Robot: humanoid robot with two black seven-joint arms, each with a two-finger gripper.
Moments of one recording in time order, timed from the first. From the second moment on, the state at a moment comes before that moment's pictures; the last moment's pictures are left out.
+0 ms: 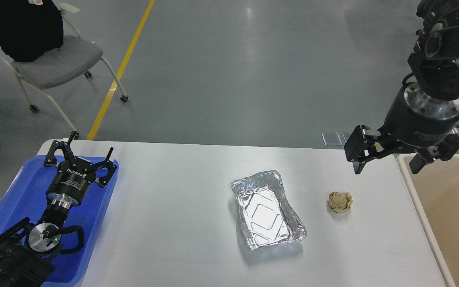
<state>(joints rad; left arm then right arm) -0.47 0.33 -0.95 -0.46 -0.12 -0.78 -0.36 2.52 -0.13 -1.46 1.55 0.10 0.79 -0.06</state>
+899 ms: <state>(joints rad) -0.47 0.33 -0.95 -0.46 -0.12 -0.78 -0.36 2.34 -0.05 -1.35 1.37 0.10 0.77 -0.06</state>
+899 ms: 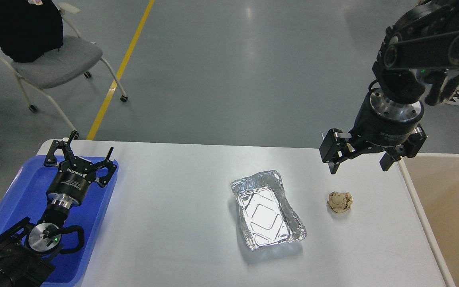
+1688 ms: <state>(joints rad) -0.47 0.33 -0.95 -0.46 -0.12 -0.78 -0.36 1.88 0.00 -1.24 1.05 -0.07 0.48 -0.06</state>
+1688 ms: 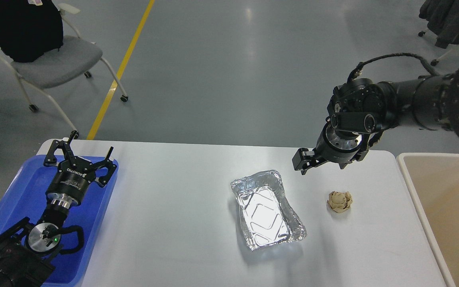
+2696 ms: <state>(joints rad) -0.47 0.33 -0.95 -0.46 -0.12 -0.78 -0.36 1.50 0.00 -0.98 0.84 -0.21 0.32 -0.06</state>
